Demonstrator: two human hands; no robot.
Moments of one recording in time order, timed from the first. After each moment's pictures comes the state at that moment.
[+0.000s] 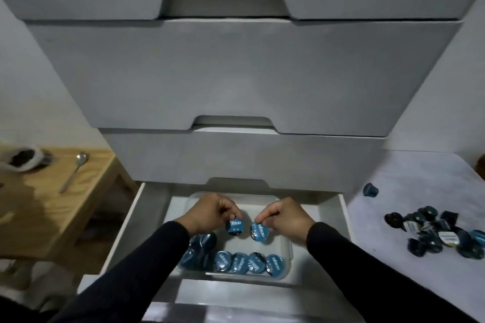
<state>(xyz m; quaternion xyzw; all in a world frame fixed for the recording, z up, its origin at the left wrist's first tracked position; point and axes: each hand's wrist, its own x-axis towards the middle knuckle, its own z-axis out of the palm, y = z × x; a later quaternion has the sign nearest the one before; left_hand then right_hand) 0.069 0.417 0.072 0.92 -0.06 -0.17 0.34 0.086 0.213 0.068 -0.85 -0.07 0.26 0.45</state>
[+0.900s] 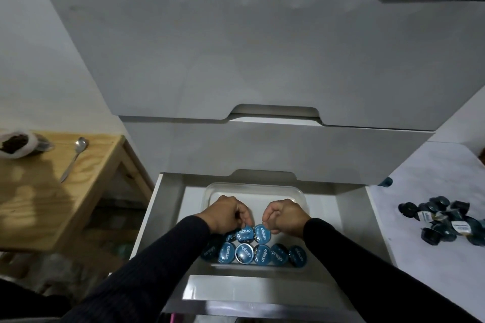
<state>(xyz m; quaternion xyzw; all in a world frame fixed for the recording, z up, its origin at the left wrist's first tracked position) 0.073 0.444 0.037 0.91 -0.10 -0.25 0.30 0.087 0.261 0.028 -0.83 0.00 0.33 0.45</state>
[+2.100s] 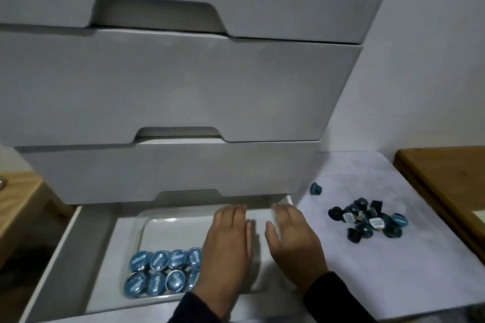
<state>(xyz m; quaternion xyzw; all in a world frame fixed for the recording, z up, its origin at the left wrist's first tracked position) 0.011 0.281 0.096 0.96 -0.07 0.11 0.23 0.026 0.142 0.070 -0.94 -0.17 -0.30 0.05</state>
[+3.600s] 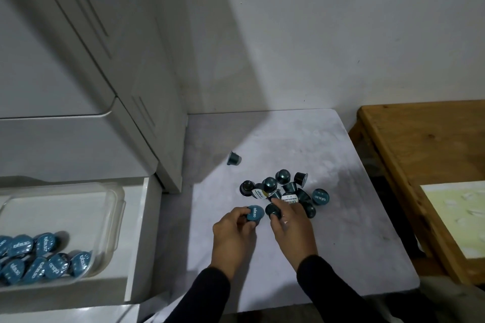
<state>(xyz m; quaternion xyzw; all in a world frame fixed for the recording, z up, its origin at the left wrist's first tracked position) 0.057 -0.009 -0.020 0.82 0.14 -0.06 0.55 0.064 -0.144 -0.030 -0.93 0.04 -0.04 0.37</state>
